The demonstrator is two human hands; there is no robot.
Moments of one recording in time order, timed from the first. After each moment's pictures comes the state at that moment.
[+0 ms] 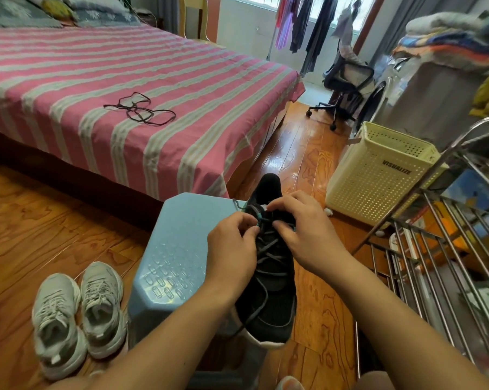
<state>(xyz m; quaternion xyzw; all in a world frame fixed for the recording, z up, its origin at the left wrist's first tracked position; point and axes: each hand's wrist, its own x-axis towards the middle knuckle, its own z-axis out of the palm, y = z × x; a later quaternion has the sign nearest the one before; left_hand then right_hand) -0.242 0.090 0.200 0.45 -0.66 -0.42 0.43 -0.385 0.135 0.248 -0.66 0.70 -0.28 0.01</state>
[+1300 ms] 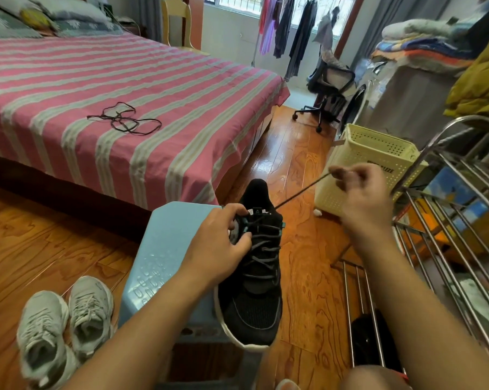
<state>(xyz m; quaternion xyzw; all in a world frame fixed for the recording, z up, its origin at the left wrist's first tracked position) -0.228 0.058 0.196 0.34 -0.79 -0.34 0.37 -0.433 0.151 0.295 -0.38 0.69 -0.61 0.05</state>
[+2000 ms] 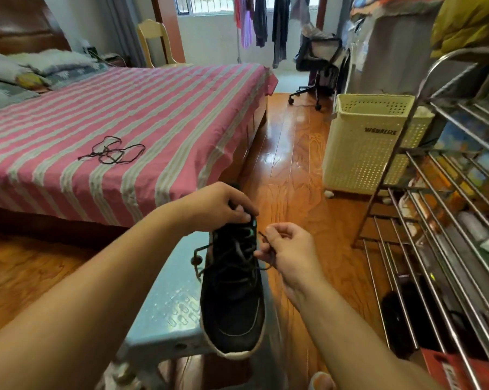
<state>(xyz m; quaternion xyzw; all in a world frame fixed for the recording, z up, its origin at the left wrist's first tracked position) -0.290 0.029 0.299 0.29 -0.90 -0.33 0.01 -0.386 0.164 0.219 -0.15 0.58 -0.70 0.39</state>
